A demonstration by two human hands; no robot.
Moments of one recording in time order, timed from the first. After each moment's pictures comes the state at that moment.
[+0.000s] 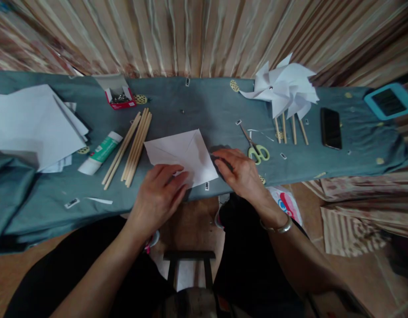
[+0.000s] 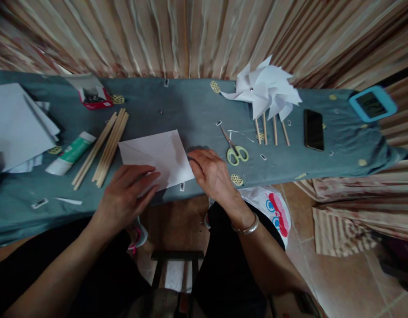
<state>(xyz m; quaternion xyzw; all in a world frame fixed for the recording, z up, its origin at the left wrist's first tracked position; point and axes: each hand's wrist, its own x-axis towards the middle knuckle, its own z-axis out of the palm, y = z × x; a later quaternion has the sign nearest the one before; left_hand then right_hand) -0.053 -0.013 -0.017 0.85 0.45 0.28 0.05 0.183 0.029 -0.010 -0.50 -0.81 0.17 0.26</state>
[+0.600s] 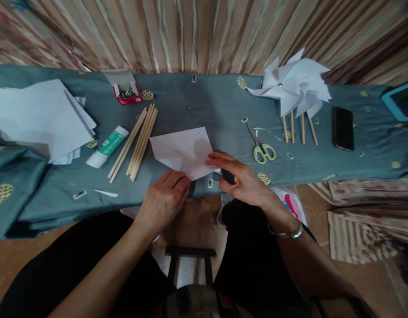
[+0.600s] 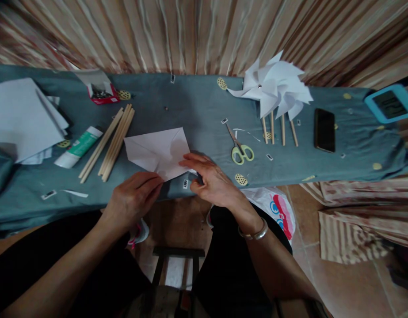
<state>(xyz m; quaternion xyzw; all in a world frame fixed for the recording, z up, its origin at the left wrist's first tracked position) -0.042 -0.027 -0.021 0.85 0.46 0.24 0.05 0.188 0.020 -0.009 -0.42 -0.81 0.35 0.22</state>
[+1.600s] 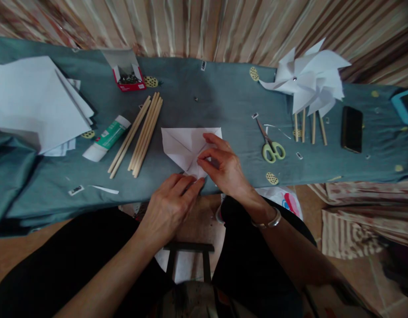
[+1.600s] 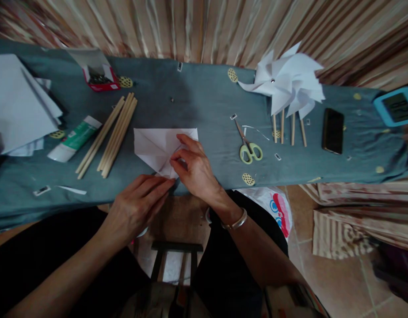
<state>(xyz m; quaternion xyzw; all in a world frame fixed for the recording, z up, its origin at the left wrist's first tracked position) -0.044 -0.046 -0.024 0.85 0.45 0.24 0.12 0.134 0.032 -0.037 -0.48 -0.78 0.26 0.31</state>
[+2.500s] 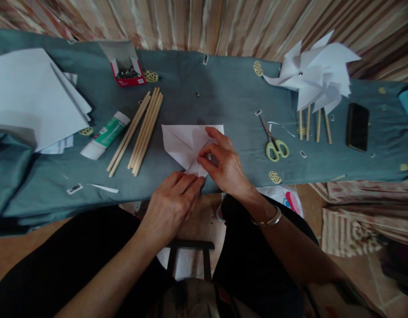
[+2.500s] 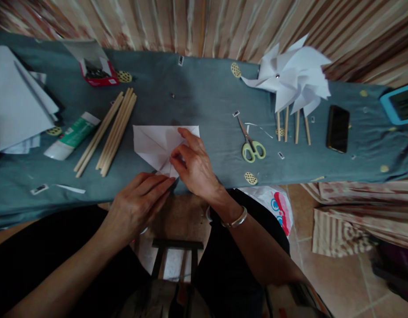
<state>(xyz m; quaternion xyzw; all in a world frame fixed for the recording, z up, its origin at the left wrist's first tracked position) -0.042 -0.043 -0.022 0.85 0.45 0.25 0.13 0.131 0.034 -0.042 -0.46 -0.80 0.21 0.31</state>
